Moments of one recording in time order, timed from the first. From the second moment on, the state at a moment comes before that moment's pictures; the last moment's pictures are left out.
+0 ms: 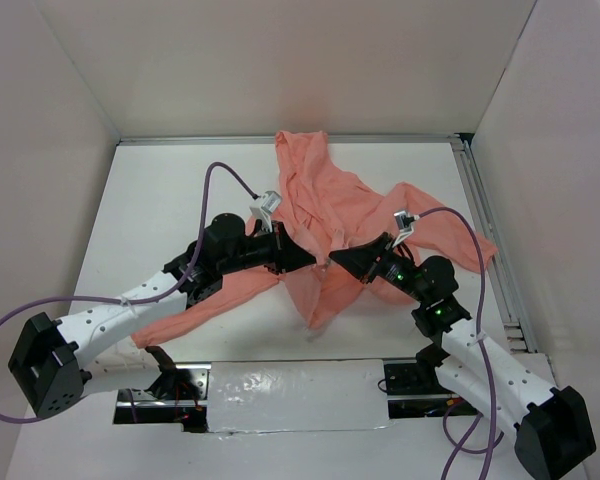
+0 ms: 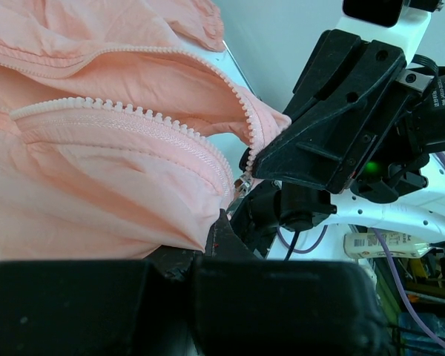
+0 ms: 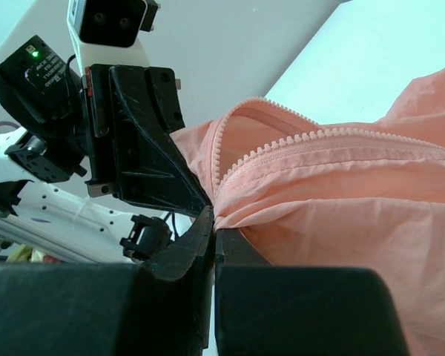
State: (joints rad) left arm -0.77 1.16 0.82 0.12 0.34 -0.75; right arm 0.46 0.71 0.30 0.60 -0.49 0.88
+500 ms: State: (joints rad) left arm -0.77 1.16 0.83 0.11 0.34 -0.77; right arm 0.46 0.71 0.30 0.59 -0.49 0.88
